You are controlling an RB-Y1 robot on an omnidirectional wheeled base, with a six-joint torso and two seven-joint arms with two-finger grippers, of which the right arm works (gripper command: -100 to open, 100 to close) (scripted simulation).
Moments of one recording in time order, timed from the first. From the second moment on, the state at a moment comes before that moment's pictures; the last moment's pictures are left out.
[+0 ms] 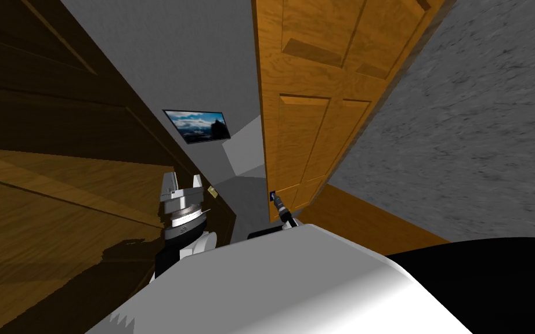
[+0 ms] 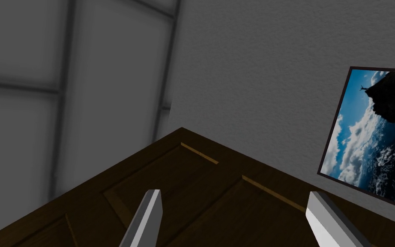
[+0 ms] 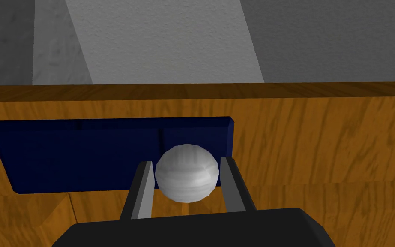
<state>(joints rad) 0.02 -0.06 0.31 -0.84 -0.09 -0.74 0.04</state>
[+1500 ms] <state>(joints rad) 0.03 -0.05 0.27 -0.86 -0.16 -0.75 0.09</state>
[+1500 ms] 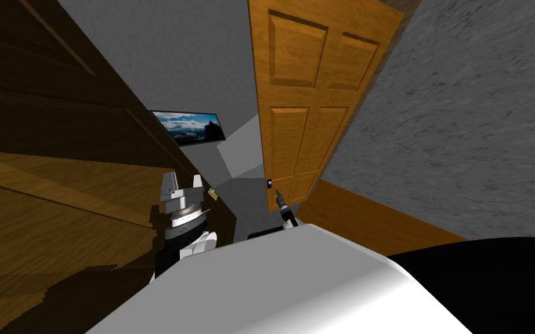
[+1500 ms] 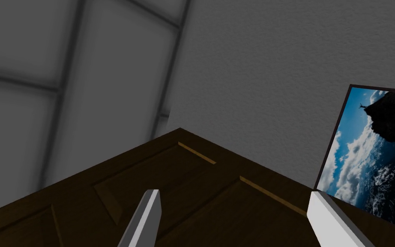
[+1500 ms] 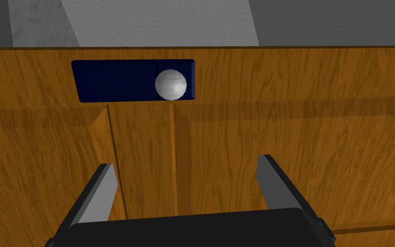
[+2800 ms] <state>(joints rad) 0.02 -0.05 0.25 -0.84 -0.16 -0.77 0.09</state>
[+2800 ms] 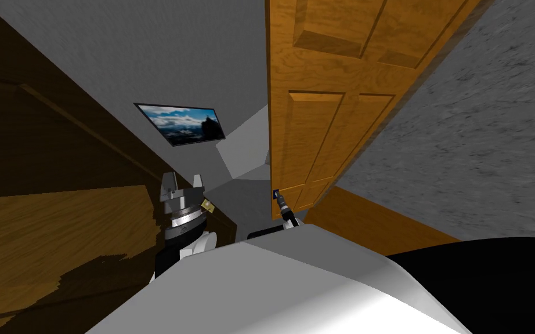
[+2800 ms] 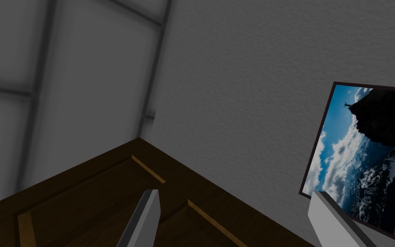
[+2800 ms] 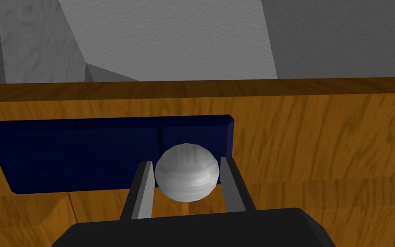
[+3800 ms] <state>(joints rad) 0.04 -0.07 0.22 -0.86 -0.17 -0.75 0.14</state>
